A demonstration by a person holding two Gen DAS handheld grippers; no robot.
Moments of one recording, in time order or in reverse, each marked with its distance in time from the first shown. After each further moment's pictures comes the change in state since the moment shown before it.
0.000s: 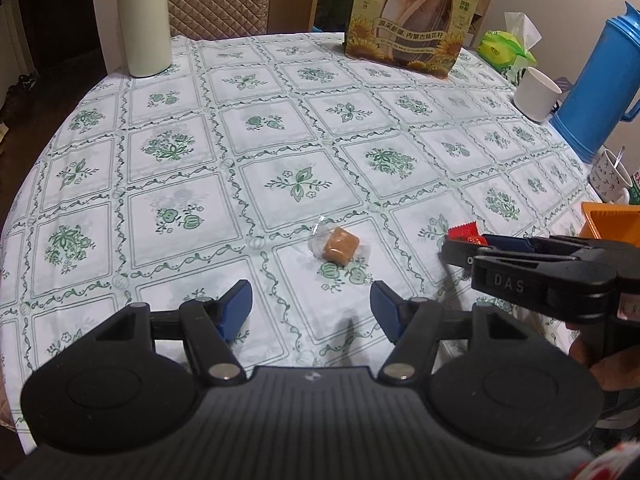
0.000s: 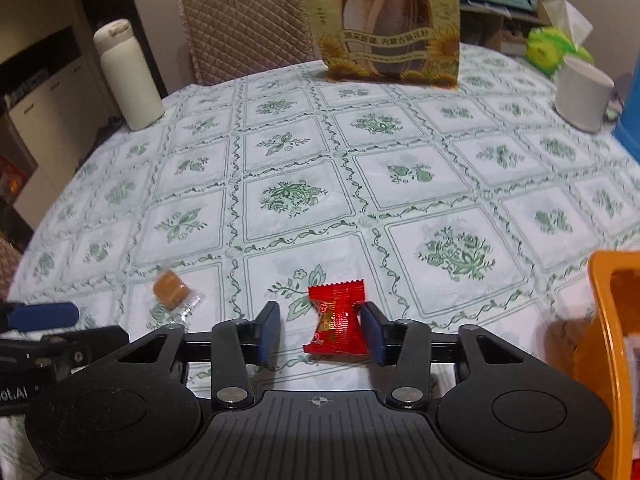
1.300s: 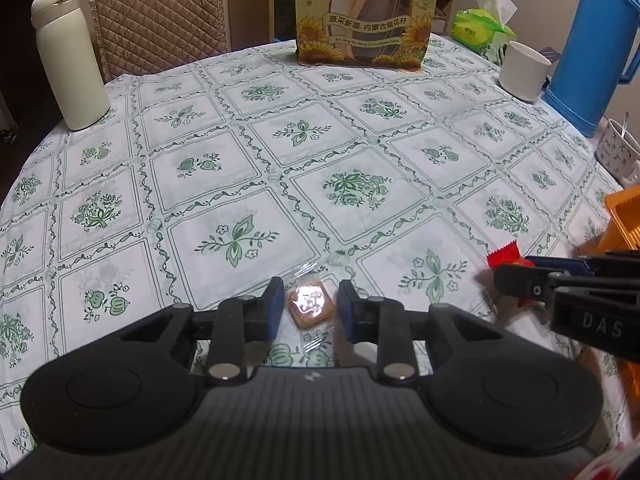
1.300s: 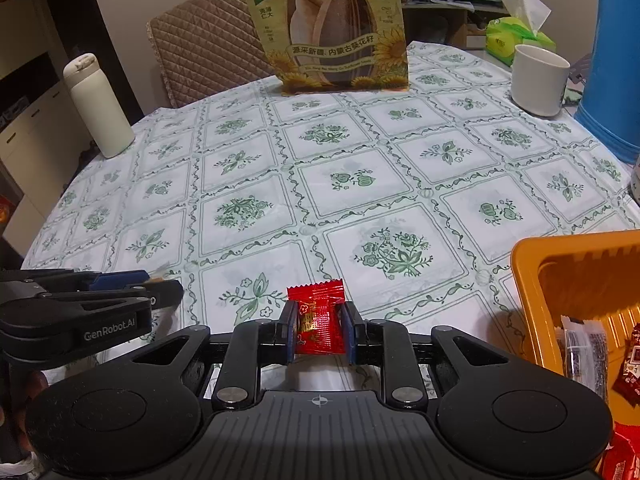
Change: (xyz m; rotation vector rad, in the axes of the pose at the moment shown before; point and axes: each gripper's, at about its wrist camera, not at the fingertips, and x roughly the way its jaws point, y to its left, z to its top) left arm 0.055 -0.041 0.026 0.148 -0.042 0.010; right arm -0.021 -0.035 0.001 0.109 -0.020 -0.018
